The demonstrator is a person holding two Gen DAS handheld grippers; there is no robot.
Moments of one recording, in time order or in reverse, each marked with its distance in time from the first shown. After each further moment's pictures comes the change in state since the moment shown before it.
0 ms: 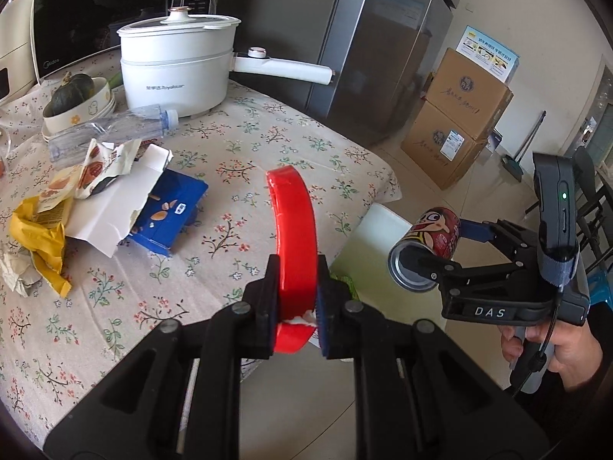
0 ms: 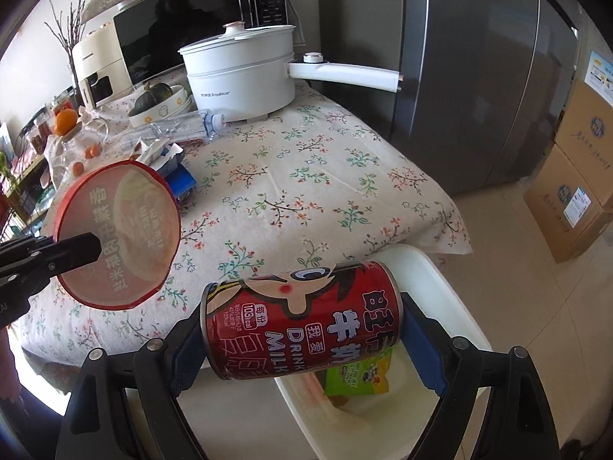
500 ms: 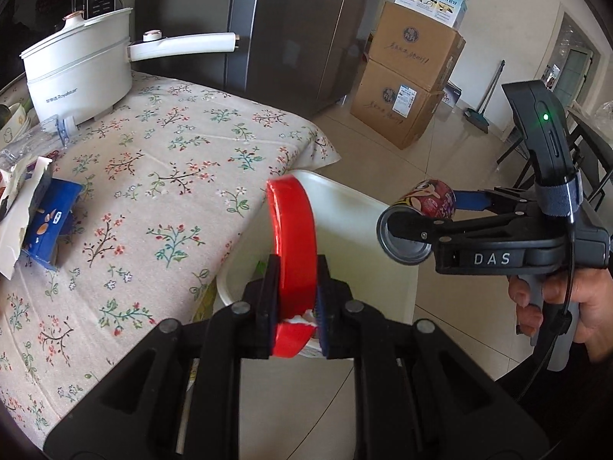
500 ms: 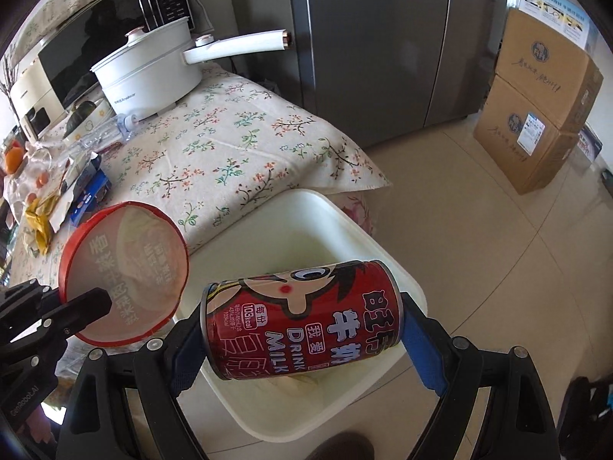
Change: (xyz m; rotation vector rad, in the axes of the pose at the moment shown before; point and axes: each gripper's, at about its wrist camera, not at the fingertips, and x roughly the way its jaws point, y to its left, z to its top) left arm 0.057 -0.079 -0.013 0.164 0.060 -0.109; right arm -0.004 -0.089 -0.034 0.190 0.105 -0.106
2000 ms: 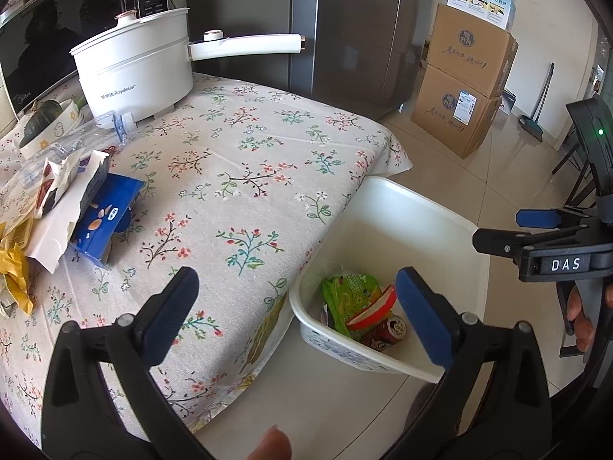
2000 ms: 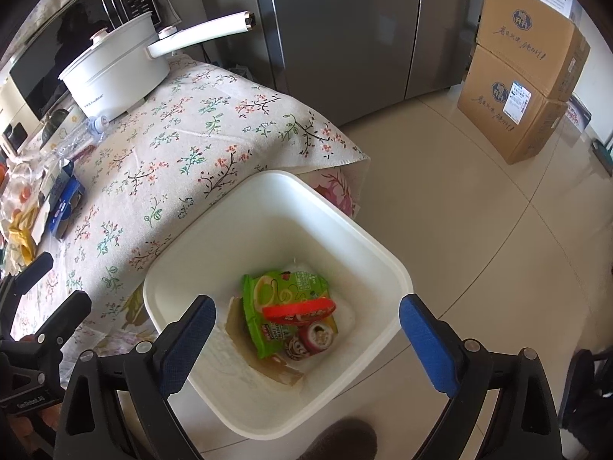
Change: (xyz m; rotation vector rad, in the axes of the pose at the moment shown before) left arm 0.003 0.028 -0.002 -0.045 -0.030 0.237; right arm 0.016 -0.012 0.000 0.054 0.060 -0.029
